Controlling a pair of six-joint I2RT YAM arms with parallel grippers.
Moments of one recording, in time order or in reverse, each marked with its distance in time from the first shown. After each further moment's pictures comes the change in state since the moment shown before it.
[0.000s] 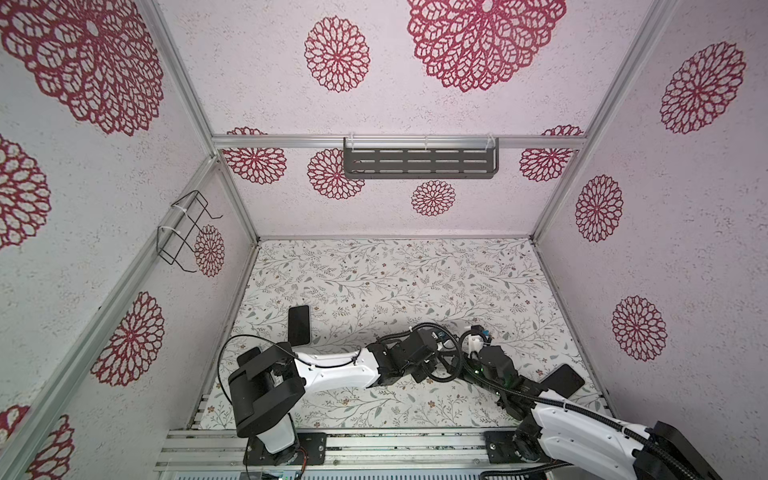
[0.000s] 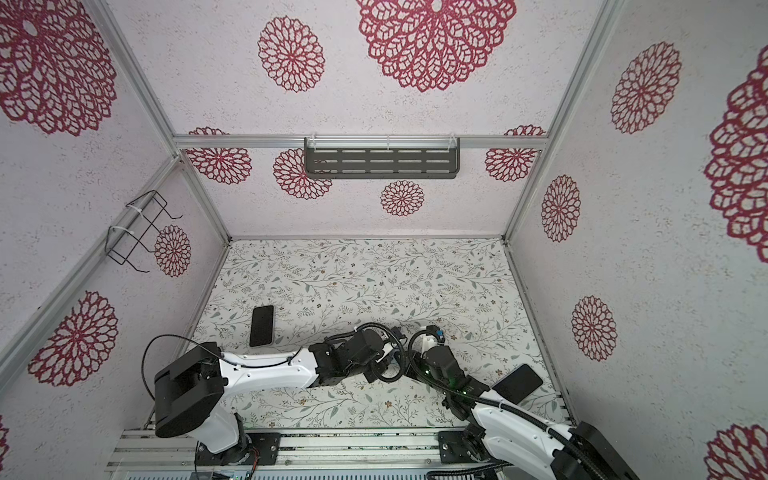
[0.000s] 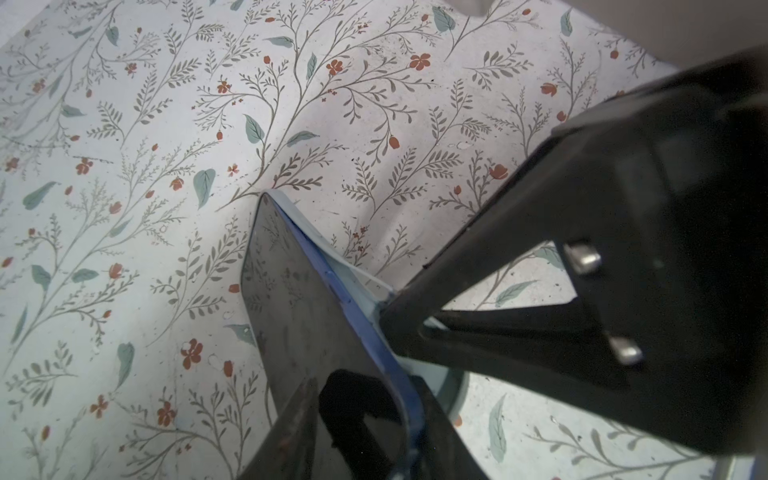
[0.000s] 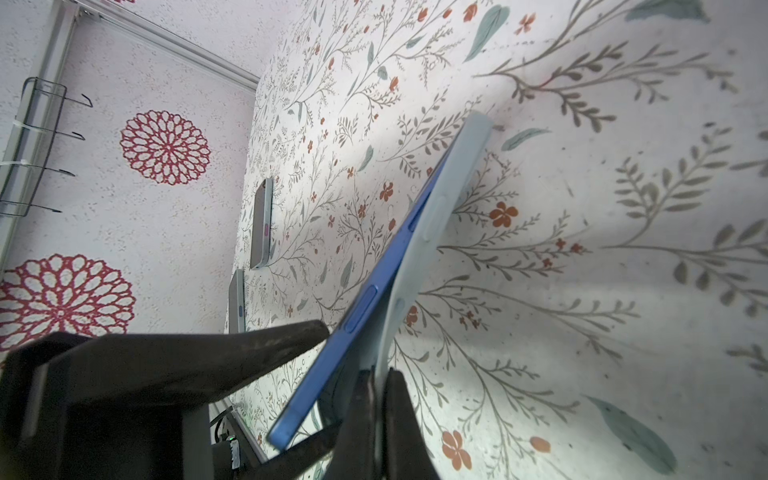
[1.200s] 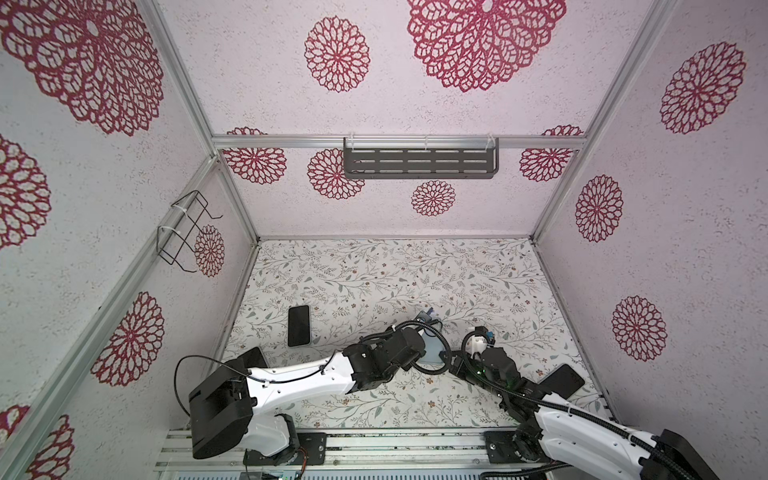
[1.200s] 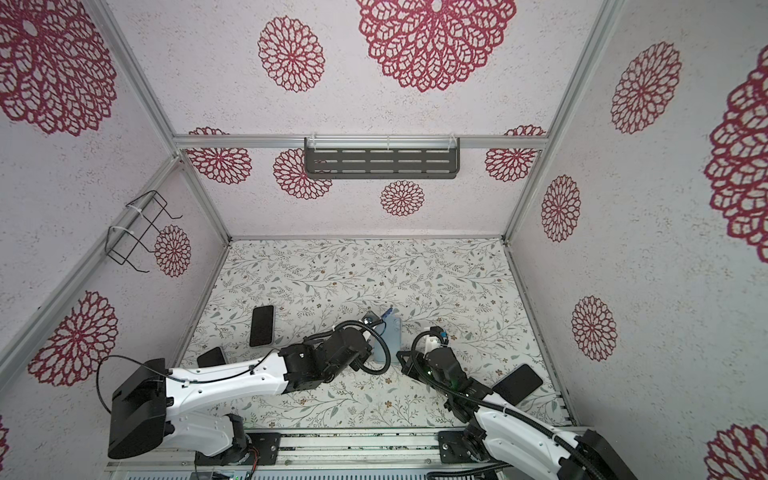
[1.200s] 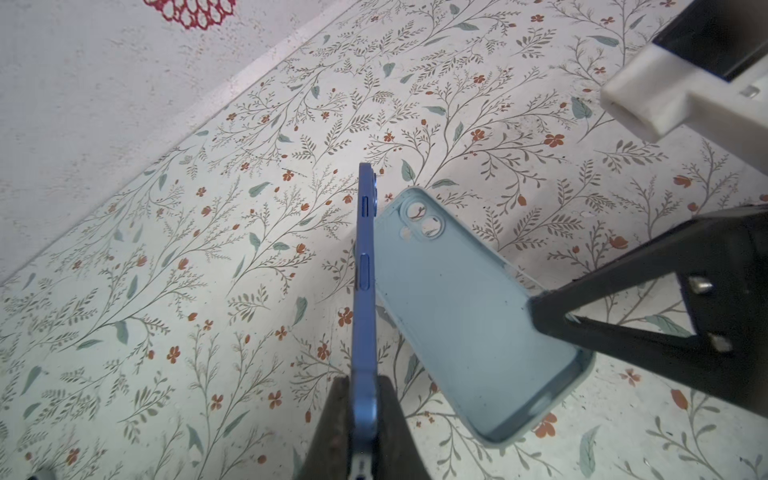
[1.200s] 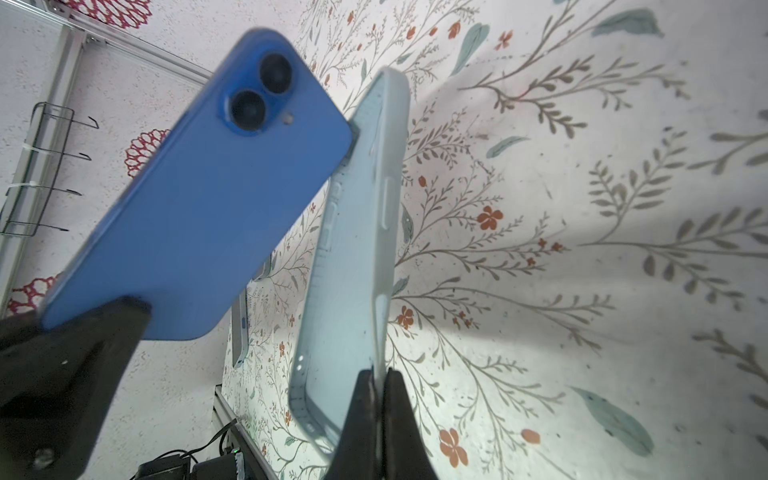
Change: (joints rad) left arm -0.015 -0.249 -0.046 -0.128 -0.346 -0.086; right arm -0.001 -0.056 -0.016 -0.049 0.031 0.034
